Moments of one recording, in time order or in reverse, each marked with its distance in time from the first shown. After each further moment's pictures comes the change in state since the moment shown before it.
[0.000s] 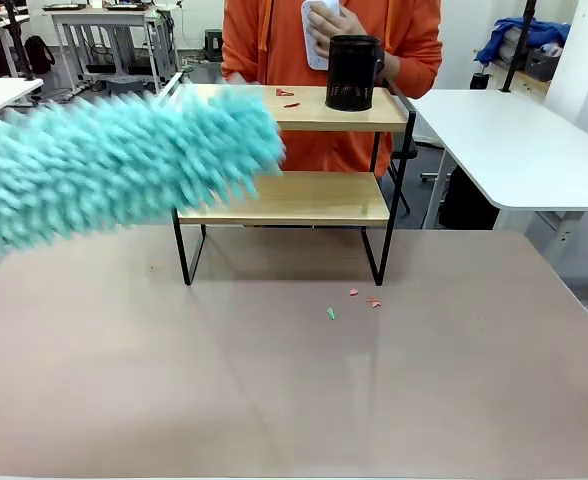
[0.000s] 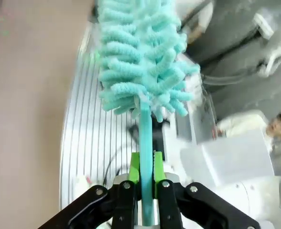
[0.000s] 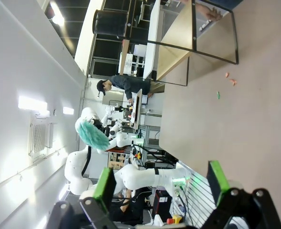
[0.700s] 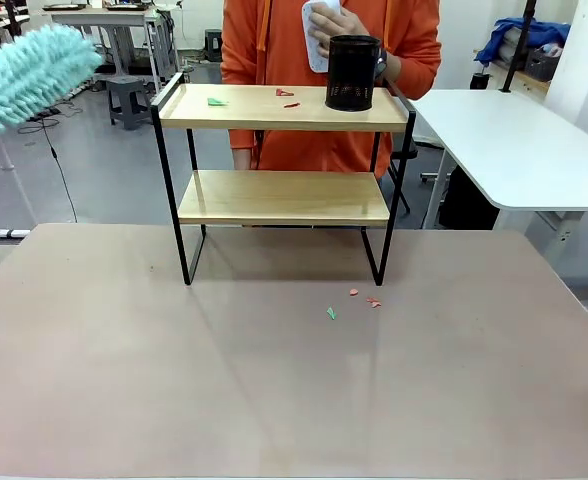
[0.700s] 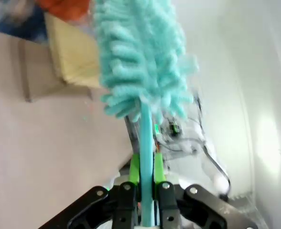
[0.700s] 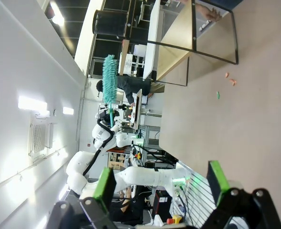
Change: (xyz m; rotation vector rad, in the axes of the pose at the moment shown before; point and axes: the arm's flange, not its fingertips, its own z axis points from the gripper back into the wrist) left arm -0.068 0.076 0.072 0.230 -0.913 0.644; right arm 0.000 0.000 0.000 0.000 0.000 0.000
